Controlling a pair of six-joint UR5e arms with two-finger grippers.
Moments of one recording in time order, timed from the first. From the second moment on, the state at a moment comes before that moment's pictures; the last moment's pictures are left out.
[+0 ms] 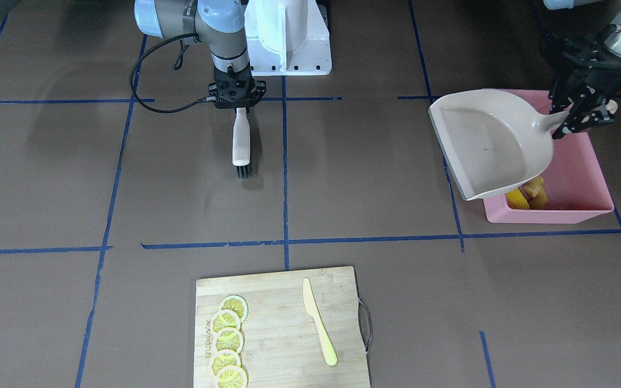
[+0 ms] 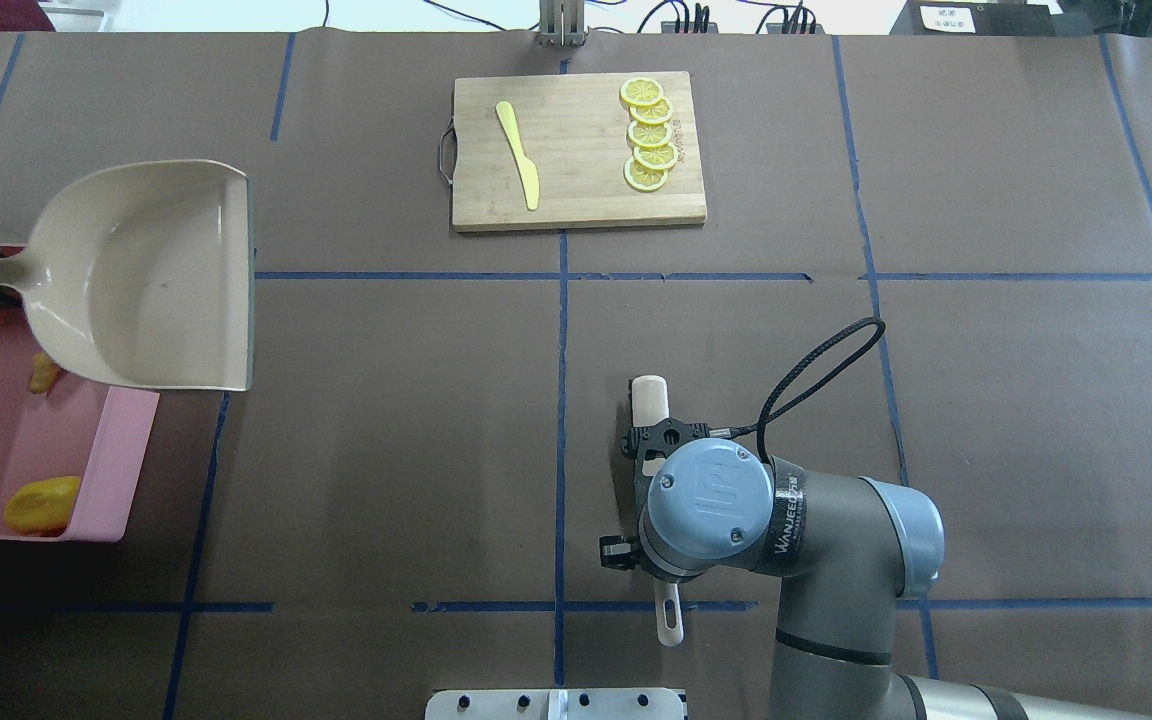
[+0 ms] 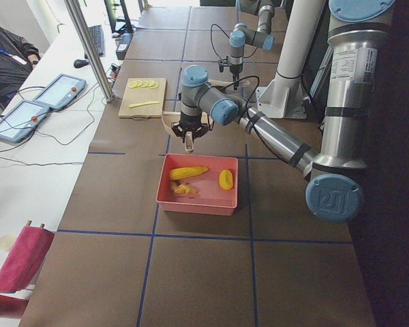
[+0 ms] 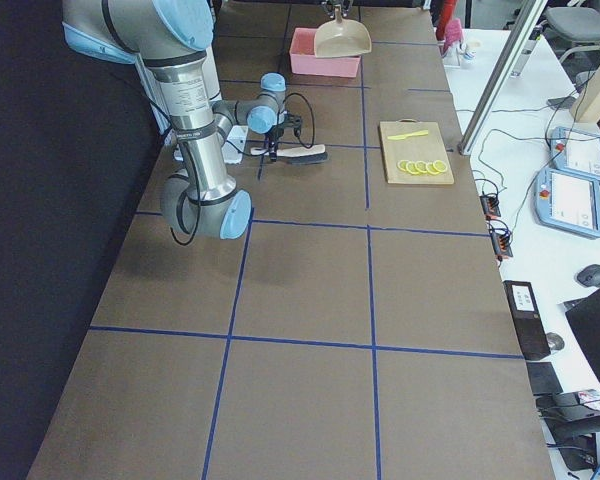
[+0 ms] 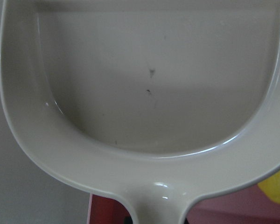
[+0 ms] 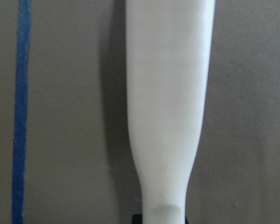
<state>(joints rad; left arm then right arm) -1.05 -1.62 -2.11 -1.62 -2.19 0.65 0.26 -1.09 1.85 -1.59 1.80 1.33</state>
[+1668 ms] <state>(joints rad) -0.53 -1.97 -1.91 -1.63 -1.92 0.24 0.37 -1.08 1.83 -1.65 1.99 1.23</state>
